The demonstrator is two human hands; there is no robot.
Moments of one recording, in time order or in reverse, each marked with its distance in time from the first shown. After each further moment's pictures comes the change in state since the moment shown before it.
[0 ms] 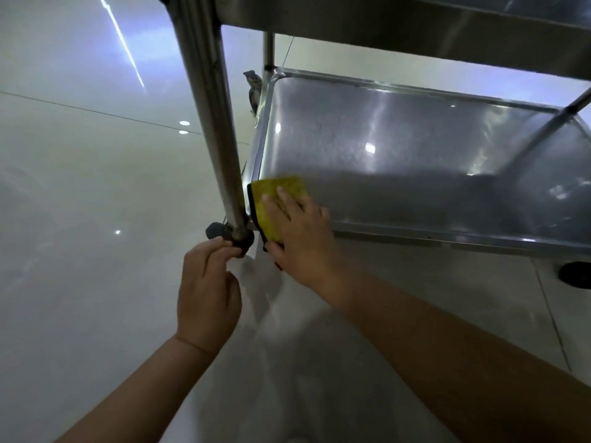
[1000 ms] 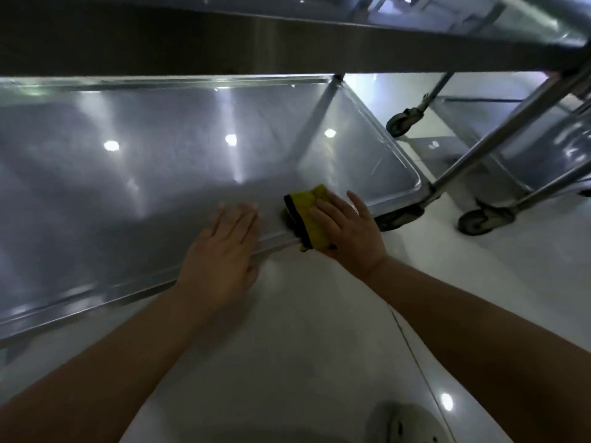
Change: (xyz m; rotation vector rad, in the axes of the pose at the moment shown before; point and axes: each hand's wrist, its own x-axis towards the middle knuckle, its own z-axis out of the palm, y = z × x) left_hand 0.082 0.243 0.245 0.260 -0.549 0.860; right_hand -0.212 0.381 -0.050 -0.450 0.069 0.183
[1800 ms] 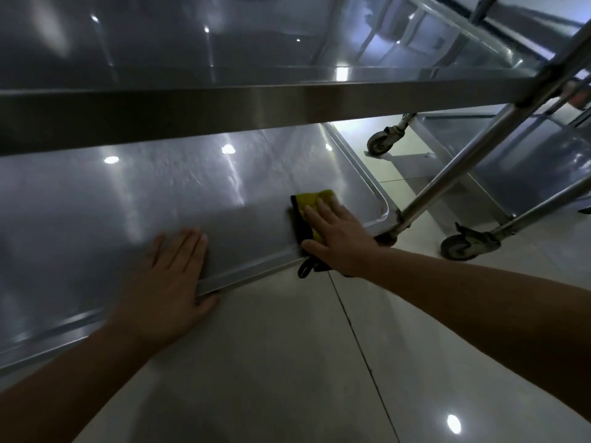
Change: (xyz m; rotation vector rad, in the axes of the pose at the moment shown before) left_hand 0.046 0.019 0.007 0.032 -0.112 -0.150; right_hand 0.010 0.102 -0.011 0.319 -0.461 0.263
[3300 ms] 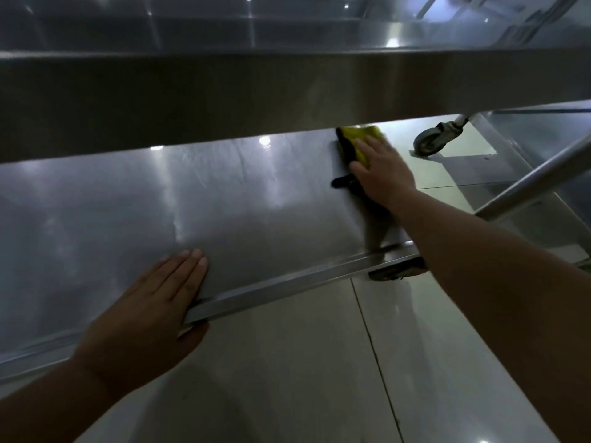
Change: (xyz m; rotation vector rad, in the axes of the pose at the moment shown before) left_hand 0.002 -0.012 0.008 -0.024 0.005 0.028; right_hand 0.156 0.088 -0.017 0.139 0.252 0.164
